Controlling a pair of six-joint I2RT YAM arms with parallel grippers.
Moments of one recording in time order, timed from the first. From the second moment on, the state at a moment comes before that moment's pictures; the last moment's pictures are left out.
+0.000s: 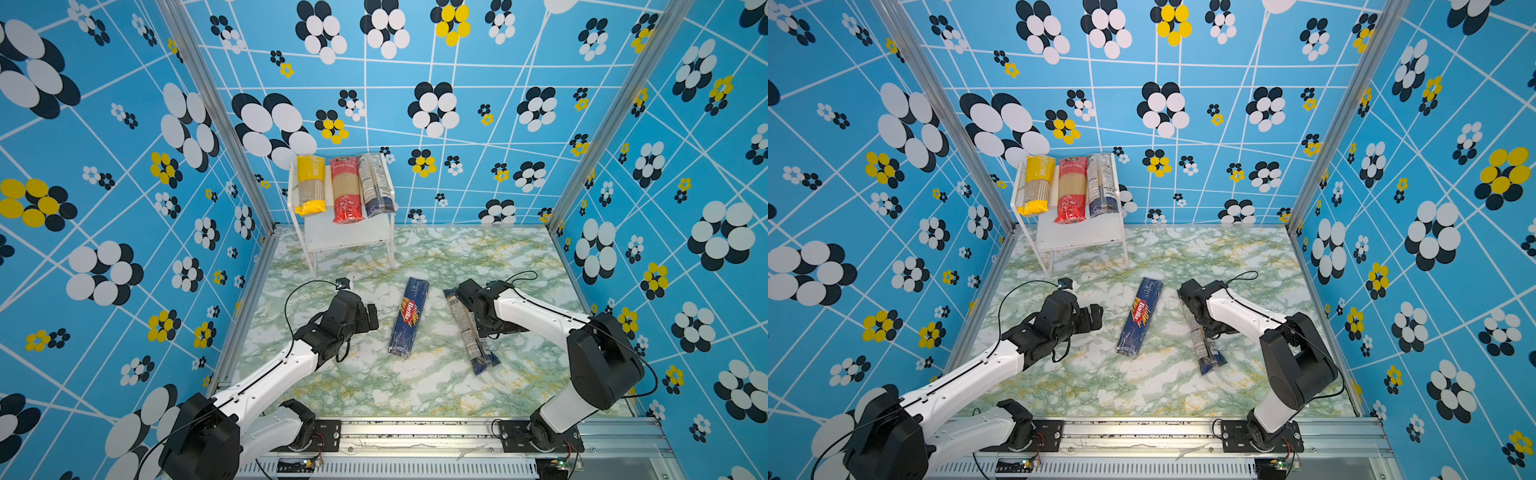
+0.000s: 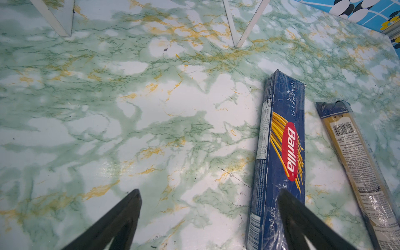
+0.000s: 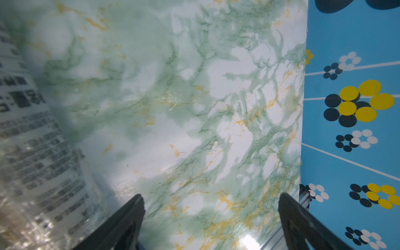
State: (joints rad) left arm -0.54 1.11 0.63 -0.26 -0.17 -0.56; right arm 0.54 1.63 1.04 -1.09 0.64 0.57
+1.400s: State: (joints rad) left arm -0.54 1.18 0.63 -0.18 0.02 -0.49; right arm 0.66 1.71 1.13 -0.83 0.20 0.39
